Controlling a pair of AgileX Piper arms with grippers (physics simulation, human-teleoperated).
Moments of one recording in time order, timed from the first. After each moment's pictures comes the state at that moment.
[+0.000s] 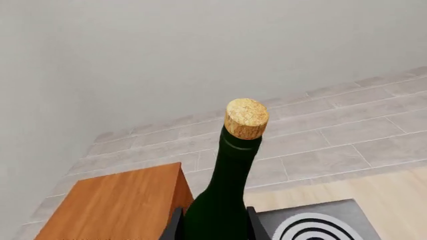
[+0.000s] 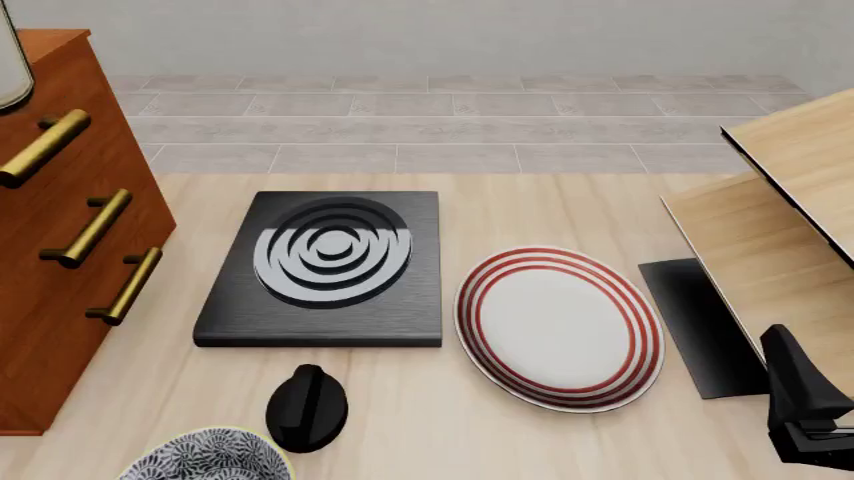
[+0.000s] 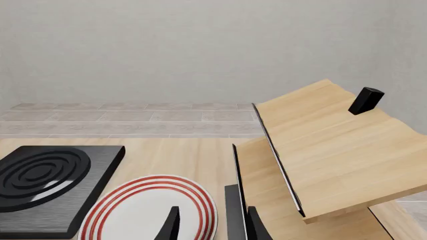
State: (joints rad) left arm 0.01 0.86 -1.08 0.28 0.24; right arm 0.00 0.02 0.00 -0.01 0.00
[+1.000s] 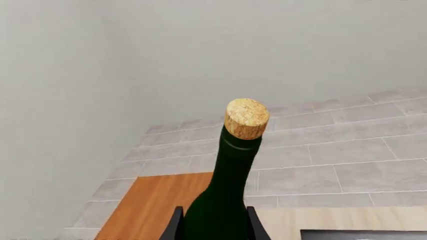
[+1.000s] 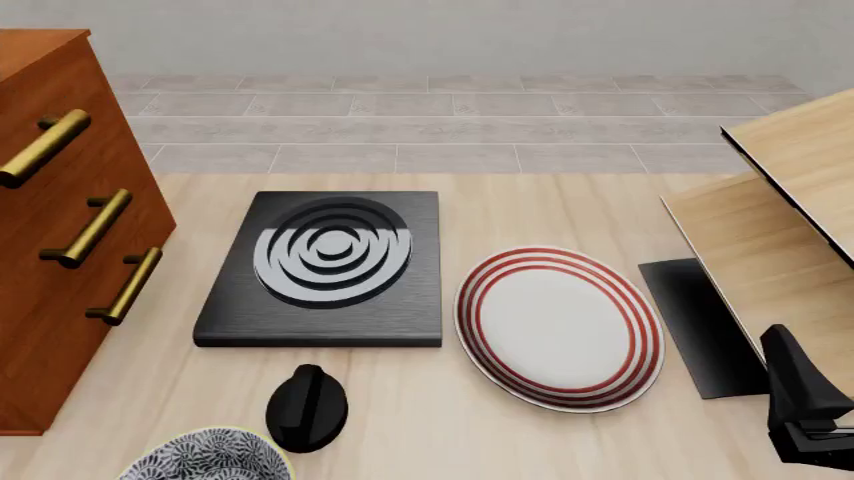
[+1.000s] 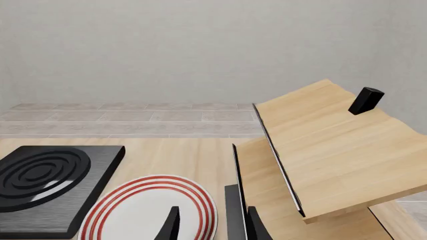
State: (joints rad) left arm 0.21 0.96 -1.24 0.30 0.28; right arm 0.00 0.02 0.00 -0.01 0.00
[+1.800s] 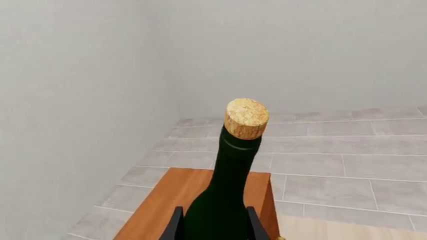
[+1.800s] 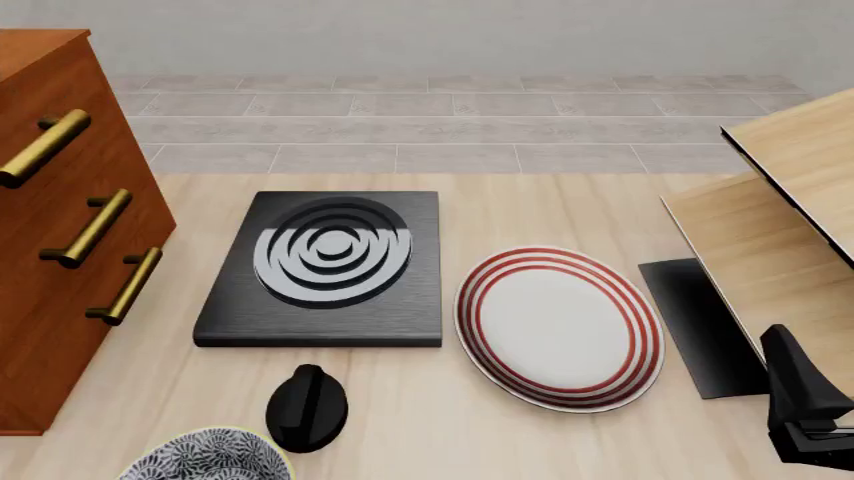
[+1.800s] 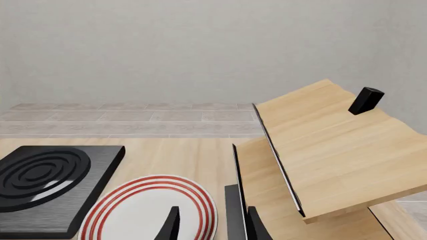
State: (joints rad) left arm 0.36 0.99 -1.22 0.23 0.25; right arm 0.00 0.02 0.00 -0.01 0.00
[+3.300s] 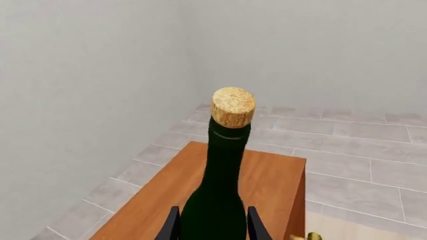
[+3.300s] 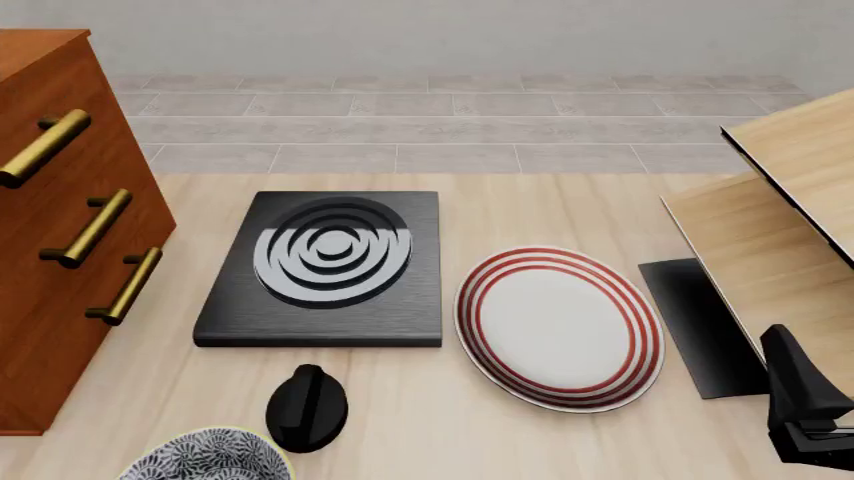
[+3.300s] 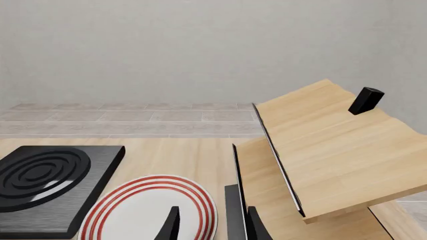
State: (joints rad) left arm 0.49 1.05 -1.00 -0.04 0.20; right arm 0.00 0.02 0.00 -0.01 0.00
